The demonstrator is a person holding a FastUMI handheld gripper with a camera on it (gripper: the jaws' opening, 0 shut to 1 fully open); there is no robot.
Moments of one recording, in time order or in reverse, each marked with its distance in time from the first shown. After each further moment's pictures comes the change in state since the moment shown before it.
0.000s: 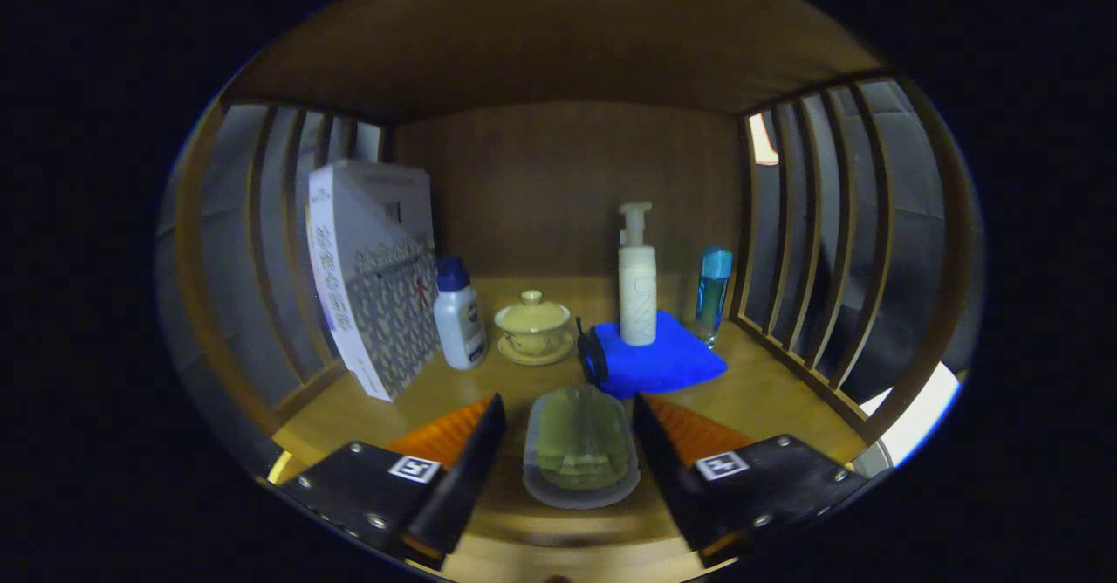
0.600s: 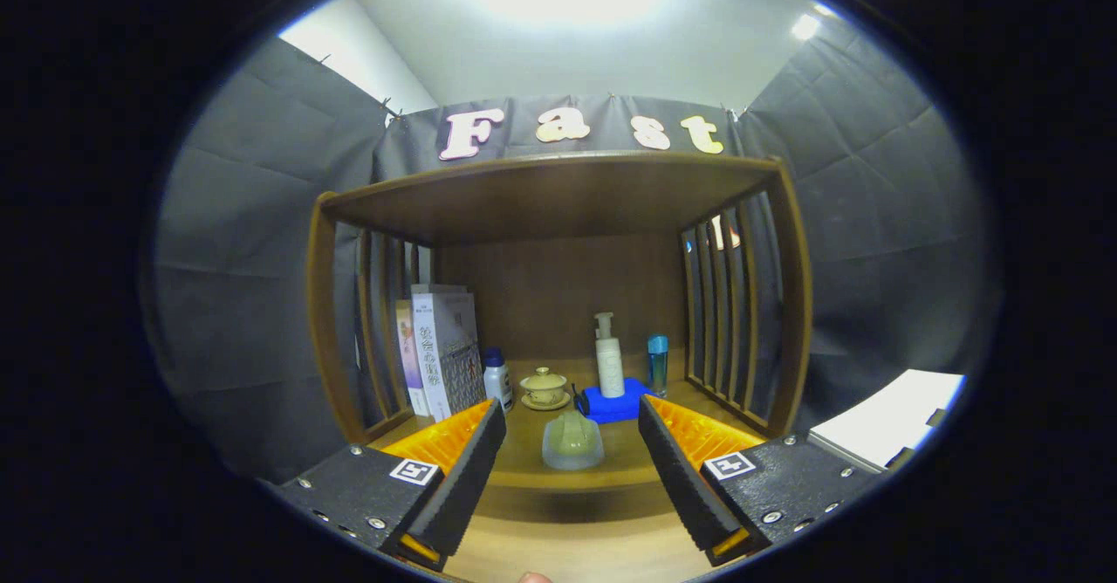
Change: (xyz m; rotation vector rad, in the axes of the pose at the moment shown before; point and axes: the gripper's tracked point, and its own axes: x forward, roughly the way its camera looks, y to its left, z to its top) arm -0.200 -0.002 0.020 -0.020 -0.274 -0.019
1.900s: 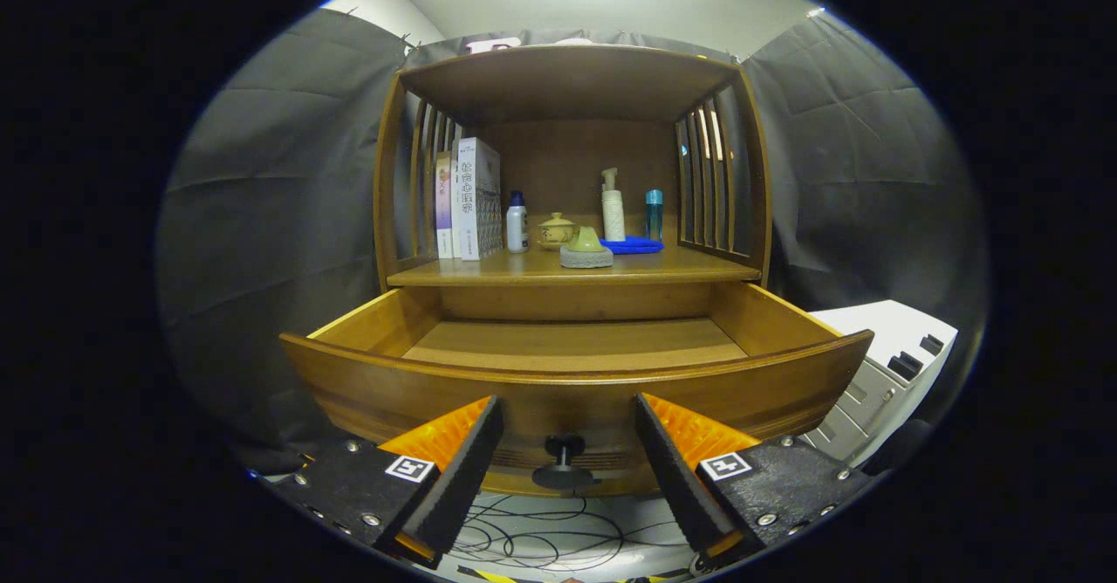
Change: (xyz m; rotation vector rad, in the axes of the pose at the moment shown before) arm -0.120 0.015 -0.184 -0.028 0.297 -0.010
